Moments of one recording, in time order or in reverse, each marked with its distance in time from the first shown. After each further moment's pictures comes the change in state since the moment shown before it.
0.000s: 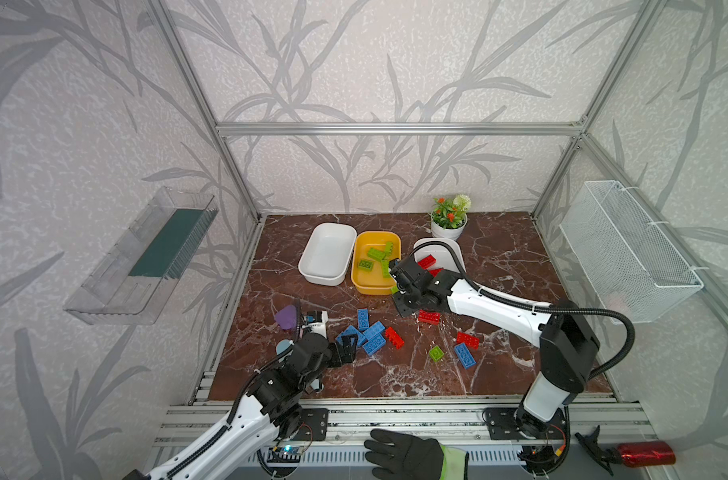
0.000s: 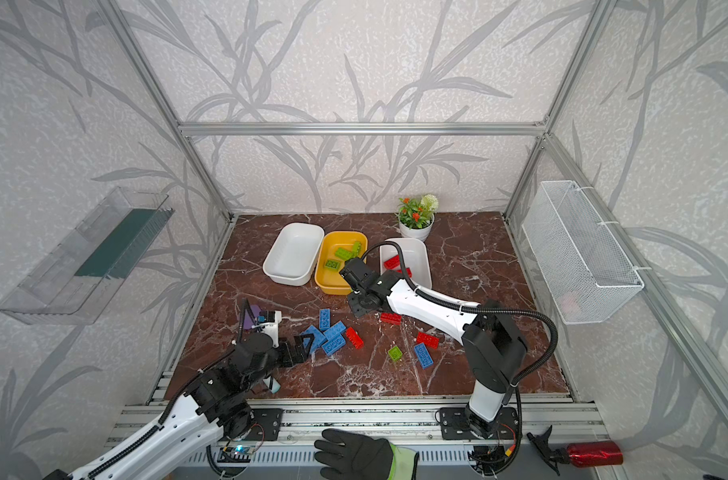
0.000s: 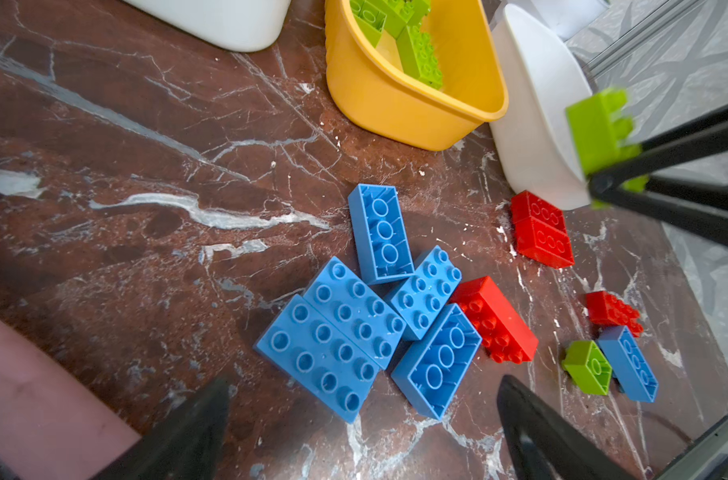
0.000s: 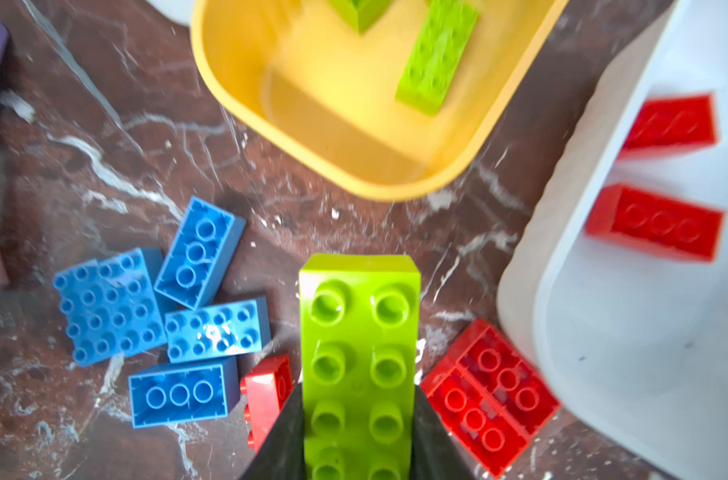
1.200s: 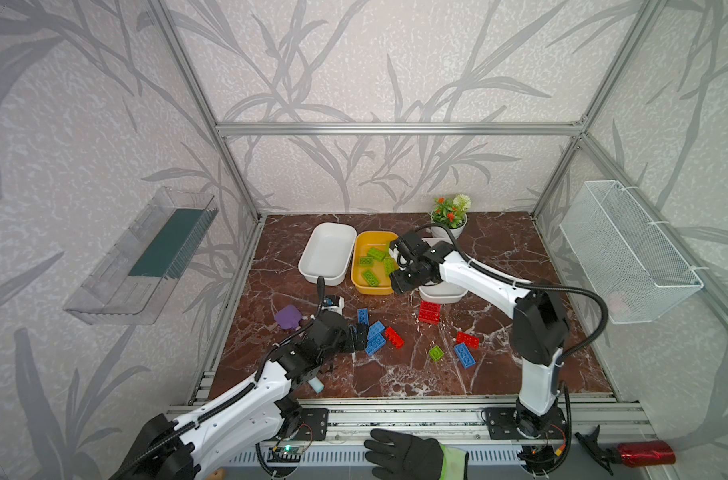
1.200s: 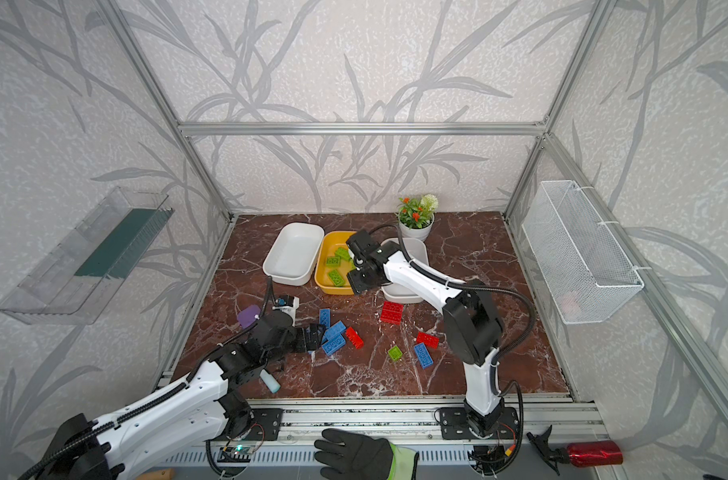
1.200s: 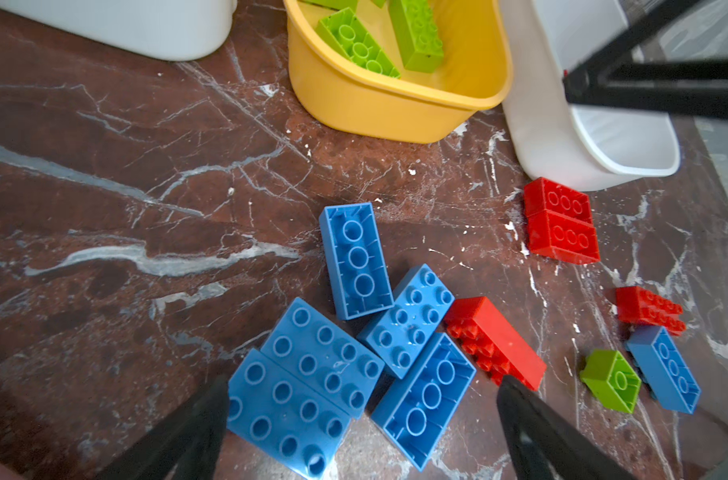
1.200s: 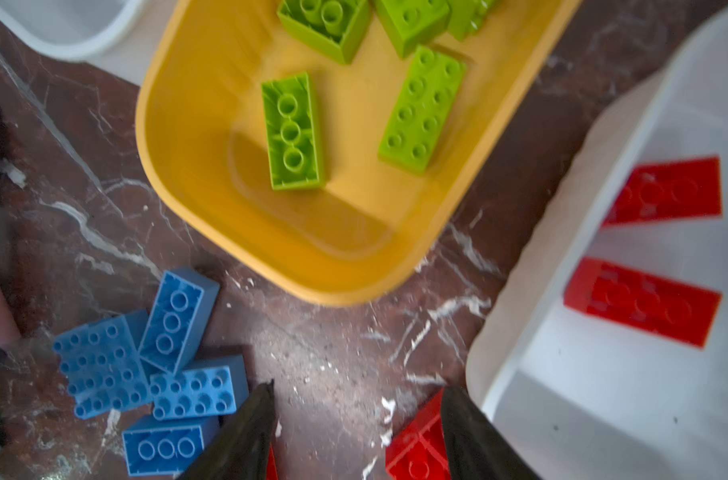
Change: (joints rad) left arm 0.000 0.346 0.175 0.101 0.039 0.087; right arm -0.134 0.116 0.150 -0.124 -0.167 -0.050
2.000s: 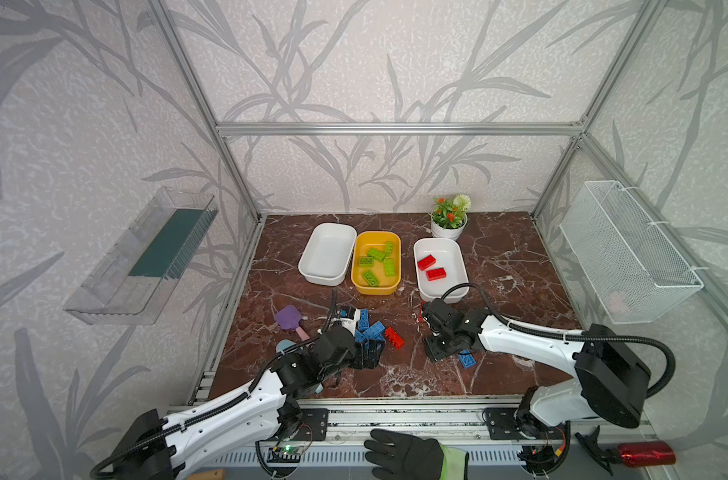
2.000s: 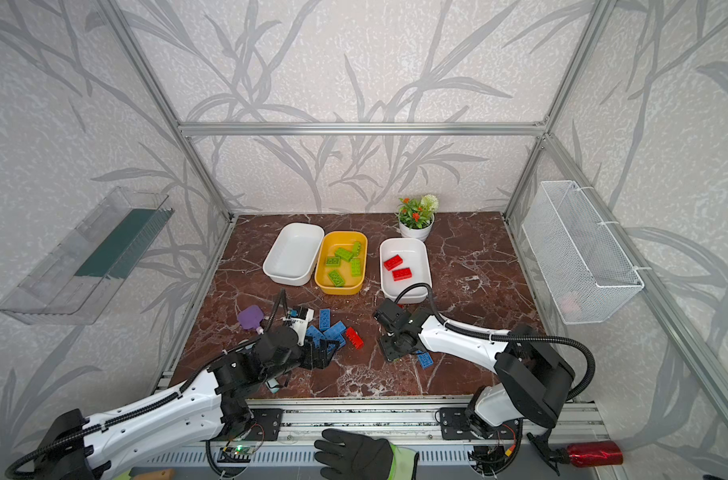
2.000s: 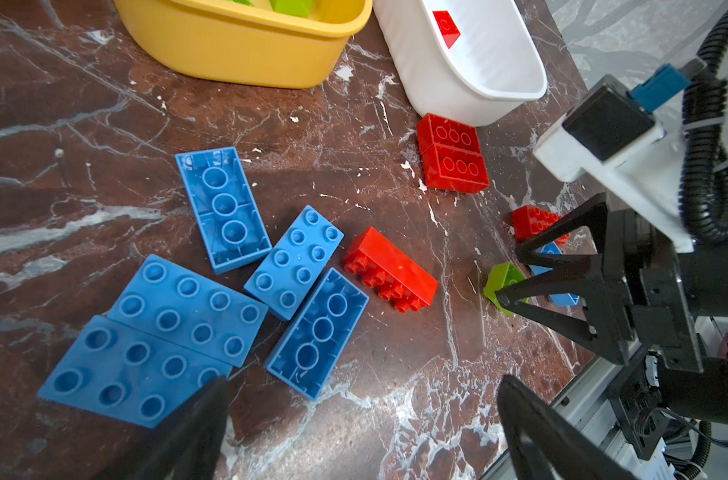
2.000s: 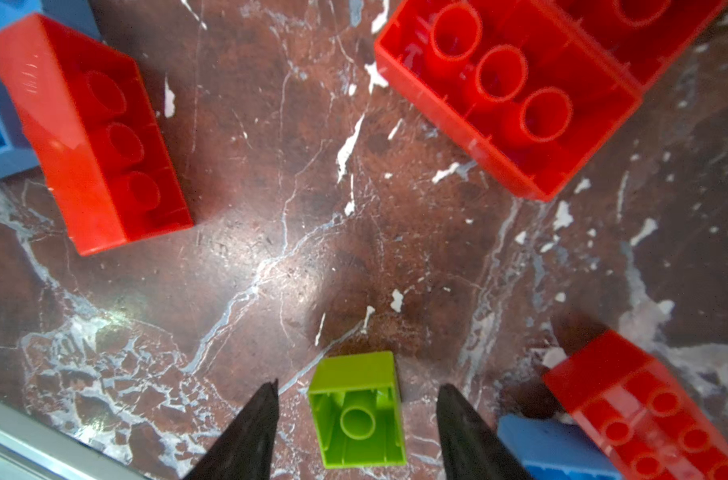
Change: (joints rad) left arm -0.218 -0.062 -0.033 0.024 -0.003 -0.076; right arm 0.152 -0.406 -0.729 0.177 0.032 0.221
